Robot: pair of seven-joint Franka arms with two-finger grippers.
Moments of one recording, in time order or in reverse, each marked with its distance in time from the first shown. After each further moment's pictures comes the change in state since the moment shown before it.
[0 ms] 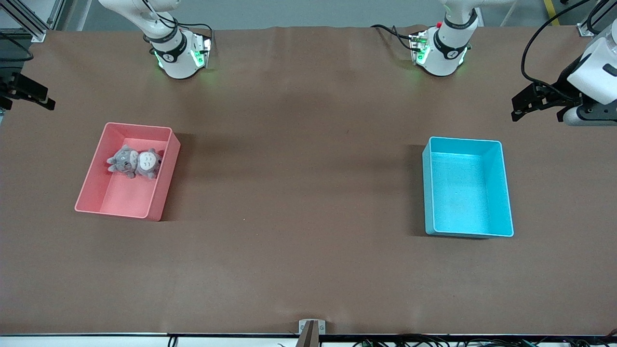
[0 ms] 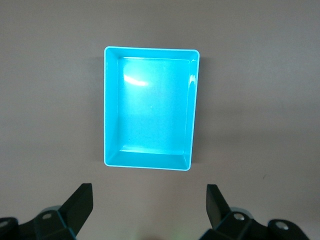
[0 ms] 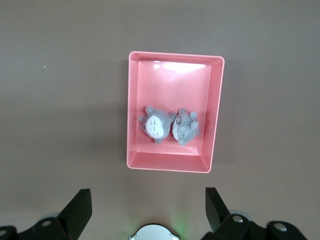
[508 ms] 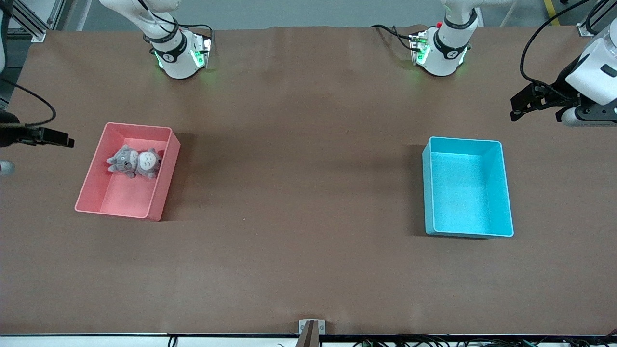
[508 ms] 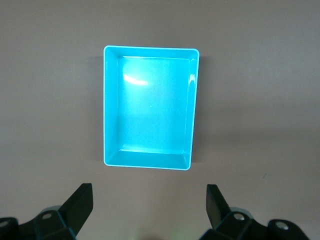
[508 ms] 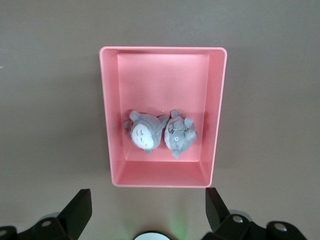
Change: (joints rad) left arm 0.000 0.000 -0.001 -0.002 0.000 0.000 0.000; right arm -0.038 0.196 -0.005 -0.036 0.002 0.110 0.000
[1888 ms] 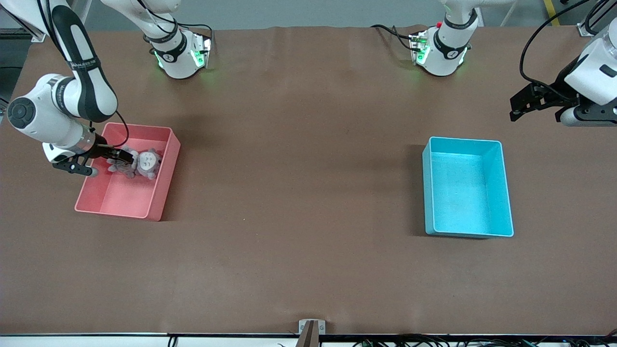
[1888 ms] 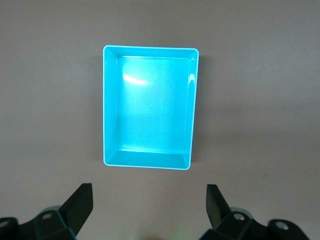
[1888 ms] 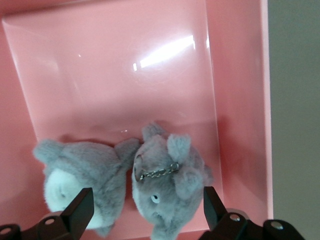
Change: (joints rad) left arm -0.001 0.000 -0.001 -0.001 0.000 0.000 0.000; right arm -0.075 -0.053 -0.011 -0.843 0.001 0.947 0.062
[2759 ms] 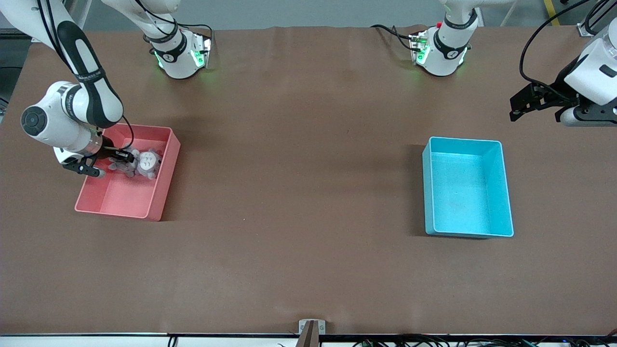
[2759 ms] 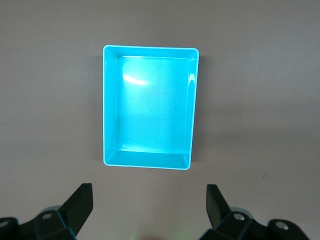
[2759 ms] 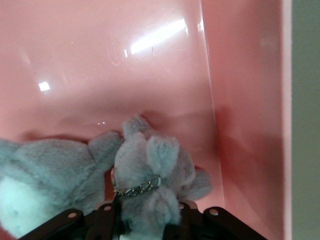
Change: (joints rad) left arm 0.000 0.000 0.000 0.000 0.000 0.000 0.000; right arm -0.019 0.066 0.004 0.023 0.000 -0.035 0.017
